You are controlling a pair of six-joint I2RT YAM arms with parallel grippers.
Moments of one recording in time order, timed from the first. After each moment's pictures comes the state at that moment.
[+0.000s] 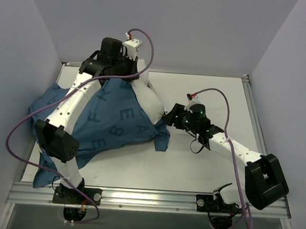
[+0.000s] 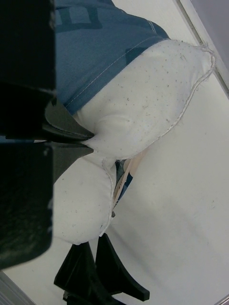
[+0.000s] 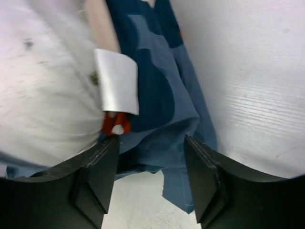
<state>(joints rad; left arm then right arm) -0.40 1.79 1.97 -0.76 0.28 -0.01 0.48 1.37 0.72 0.15 -0.16 0.65</state>
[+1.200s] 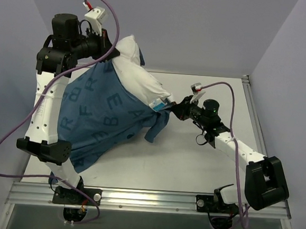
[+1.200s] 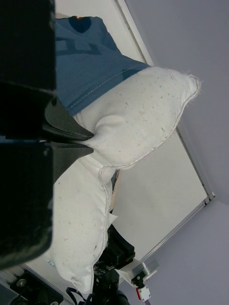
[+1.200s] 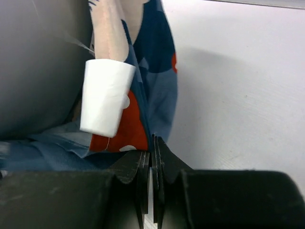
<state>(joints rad) -0.20 1.72 2.30 -0.92 0.52 -0.07 0.37 1.36 0.74 0.42 -0.43 0.32</state>
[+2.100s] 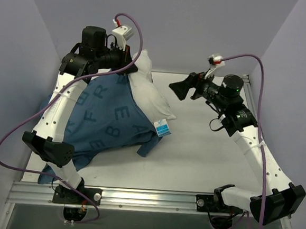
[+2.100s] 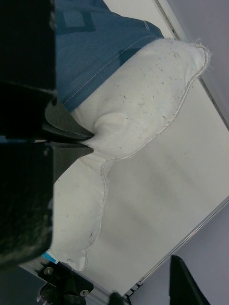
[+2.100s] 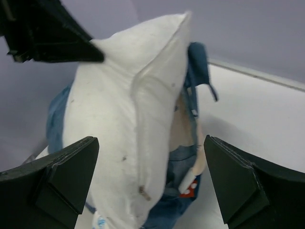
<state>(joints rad) -0.35 1.71 2.13 -0.87 0.49 -0.06 0.34 1.20 1.23 -0.09 -0.42 0.34</state>
